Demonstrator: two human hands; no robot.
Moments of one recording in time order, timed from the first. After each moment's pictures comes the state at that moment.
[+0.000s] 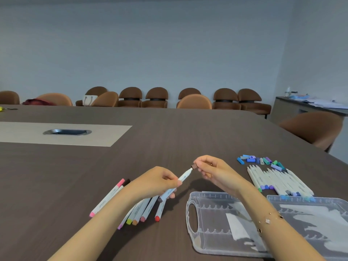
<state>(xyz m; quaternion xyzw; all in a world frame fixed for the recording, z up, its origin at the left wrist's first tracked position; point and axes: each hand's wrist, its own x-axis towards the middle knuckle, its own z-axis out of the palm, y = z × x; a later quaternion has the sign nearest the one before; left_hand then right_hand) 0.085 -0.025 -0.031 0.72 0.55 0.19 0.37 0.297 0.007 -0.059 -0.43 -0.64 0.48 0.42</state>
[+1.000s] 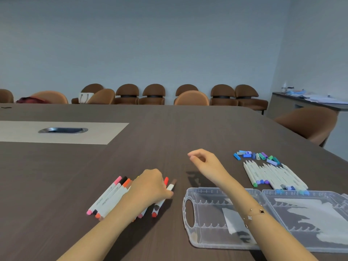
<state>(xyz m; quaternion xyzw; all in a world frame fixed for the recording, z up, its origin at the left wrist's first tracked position) 0.091 -0.023 -0.052 0.71 0.68 0.09 0.16 0.281 0.022 -0.068 -0.54 -0.68 0.27 0.42</state>
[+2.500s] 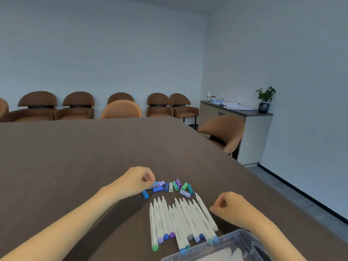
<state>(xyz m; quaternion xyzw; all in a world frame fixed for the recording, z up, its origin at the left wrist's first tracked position) 0.354 0.175 -0.055 0.86 0.43 0.14 0.22 0.591 0.001 -0.071 -0.81 -0.50 0.22 0.19</state>
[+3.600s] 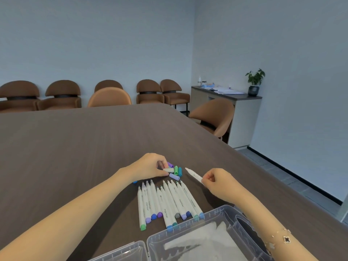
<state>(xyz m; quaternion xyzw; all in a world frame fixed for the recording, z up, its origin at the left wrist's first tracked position) 0.424 0.182 -0.079 0.92 0.31 0.11 0.21 0.599 0.003 -0.077 -0.80 -0.51 0.18 0.27</state>
